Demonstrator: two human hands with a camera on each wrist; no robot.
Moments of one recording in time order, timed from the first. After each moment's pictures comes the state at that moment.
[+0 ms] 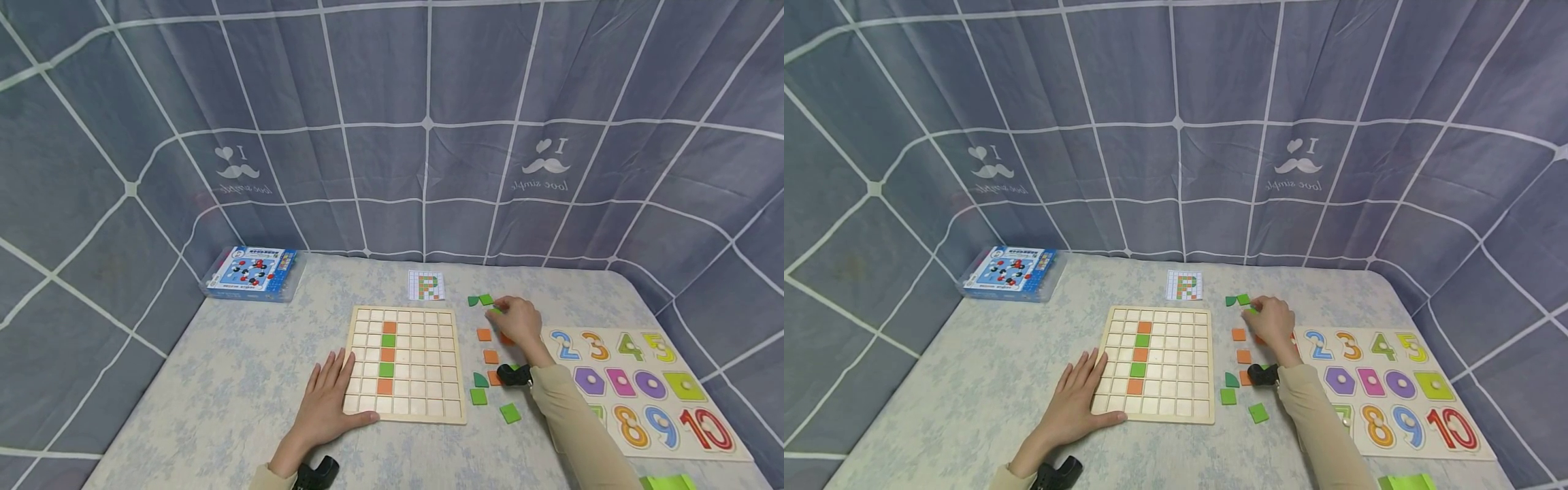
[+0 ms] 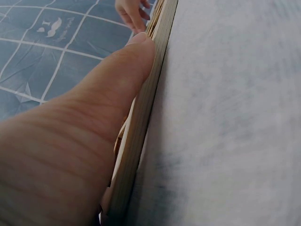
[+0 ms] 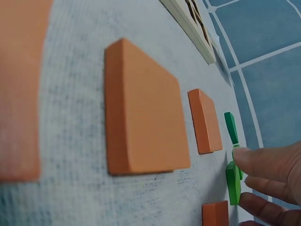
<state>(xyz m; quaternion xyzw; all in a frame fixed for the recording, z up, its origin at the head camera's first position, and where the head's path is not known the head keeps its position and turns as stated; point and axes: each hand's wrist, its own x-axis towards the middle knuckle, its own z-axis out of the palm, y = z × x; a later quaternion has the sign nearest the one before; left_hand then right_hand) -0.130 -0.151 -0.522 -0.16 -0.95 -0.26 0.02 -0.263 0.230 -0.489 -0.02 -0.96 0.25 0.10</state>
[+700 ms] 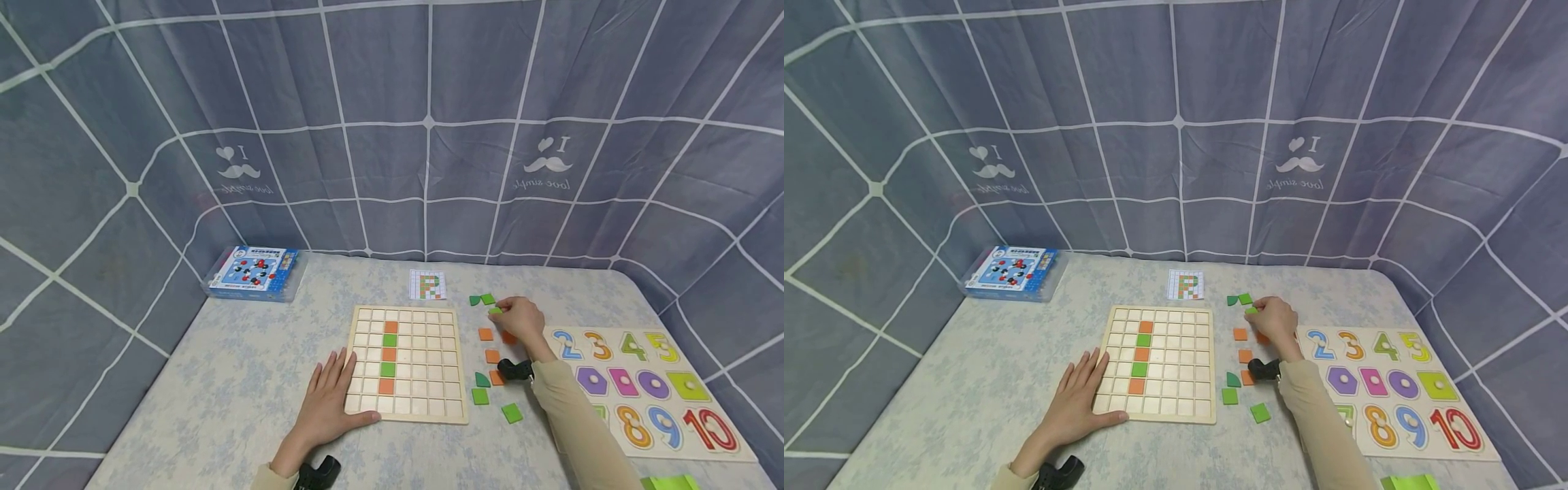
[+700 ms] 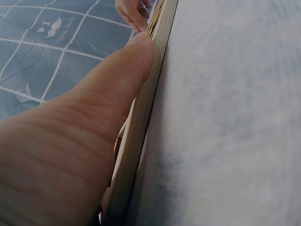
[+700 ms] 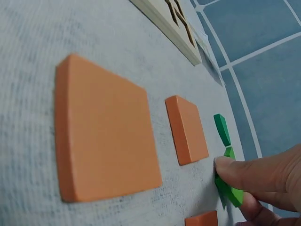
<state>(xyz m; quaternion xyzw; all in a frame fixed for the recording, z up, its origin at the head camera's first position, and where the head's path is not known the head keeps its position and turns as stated) -0.130 -0.150 -0.521 -0.16 -0.95 -0.25 0.02 -0.270 0.232 -0.484 -0.07 -0.96 0.28 0.02</state>
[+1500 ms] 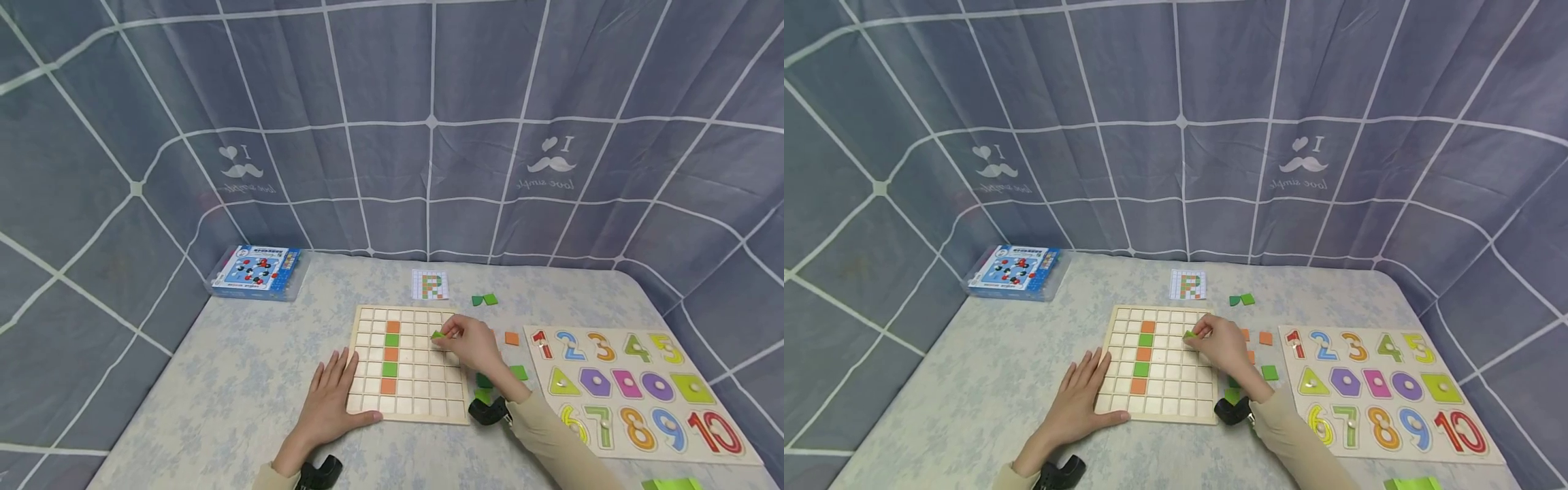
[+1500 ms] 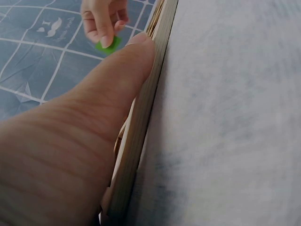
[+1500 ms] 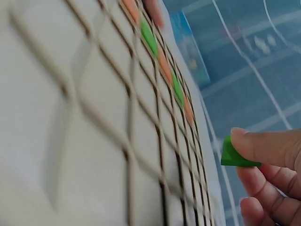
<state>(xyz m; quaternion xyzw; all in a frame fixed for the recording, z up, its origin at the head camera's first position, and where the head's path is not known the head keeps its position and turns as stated) -0.130 -0.151 -0.519 -0.16 -0.95 -0.25 0.01 -0.213 0.140 -0.475 0.12 -0.91 0.39 0.06</state>
